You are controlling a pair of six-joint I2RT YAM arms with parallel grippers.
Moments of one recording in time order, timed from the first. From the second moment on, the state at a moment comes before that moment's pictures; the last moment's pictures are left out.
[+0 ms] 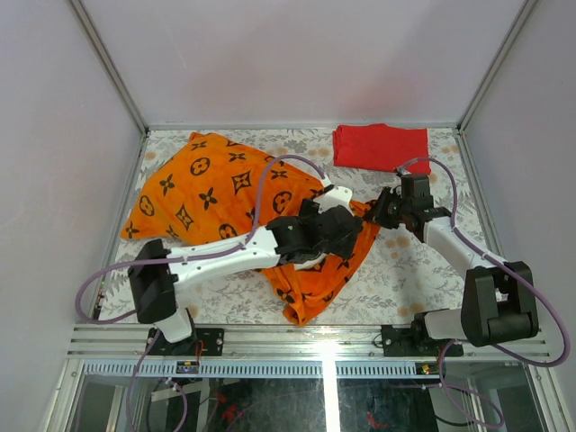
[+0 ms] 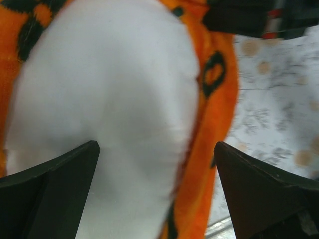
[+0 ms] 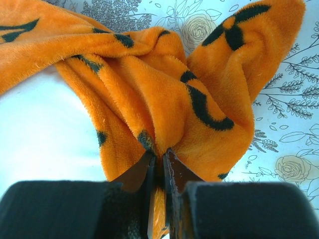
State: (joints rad) left arm -1.14 1.65 1.42 -0.57 -0.44 -0.58; right arm 0.16 1.35 0.77 -0.22 -0.32 0.53
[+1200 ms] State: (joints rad) left arm -0.93 1.69 1.19 -0.30 -0.27 -0.67; right arm 0.16 1.29 0.69 -0.18 -0.34 0.51
